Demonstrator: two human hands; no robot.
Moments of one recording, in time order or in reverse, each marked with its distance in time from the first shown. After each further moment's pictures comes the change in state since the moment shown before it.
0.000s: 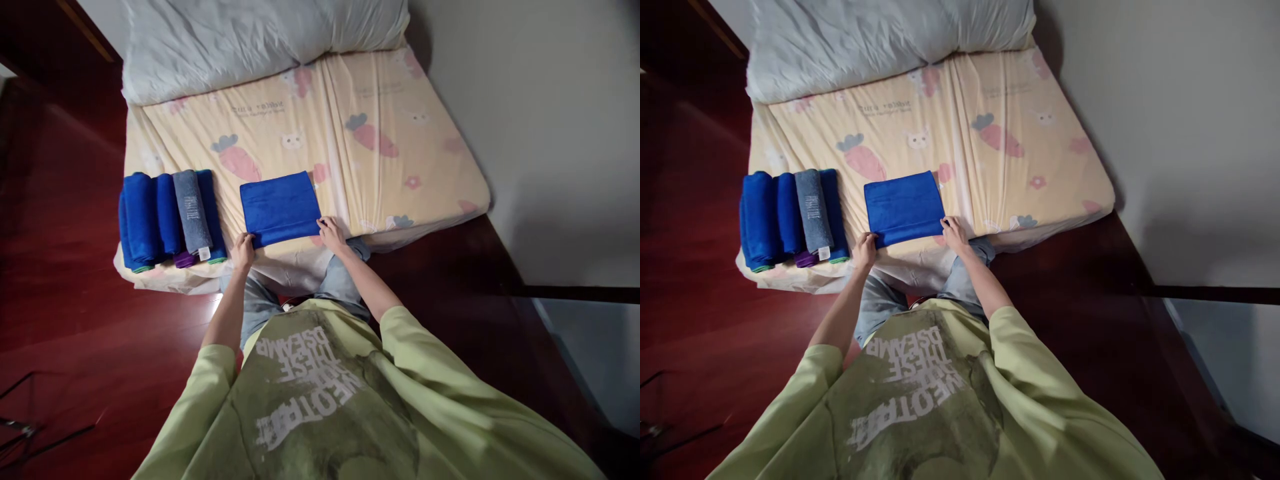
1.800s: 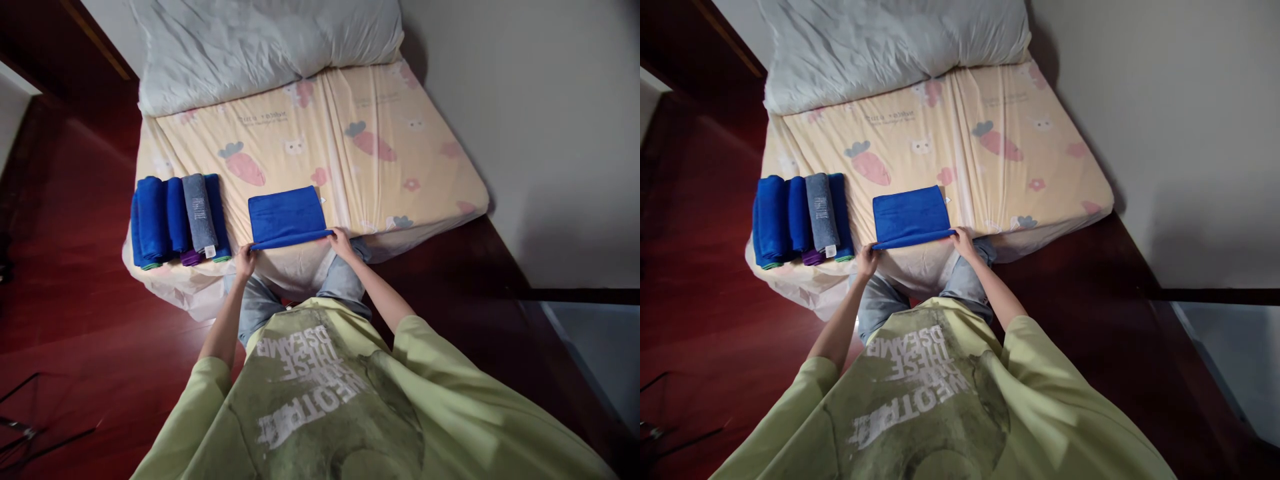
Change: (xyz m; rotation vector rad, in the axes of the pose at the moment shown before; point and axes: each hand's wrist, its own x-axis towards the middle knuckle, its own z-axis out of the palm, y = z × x) left_hand -0.033 -0.017 -0.004 -0.192 0.005 -0.069; right_hand -0.034 0.012 -0.008 0.361 0.103 0.099
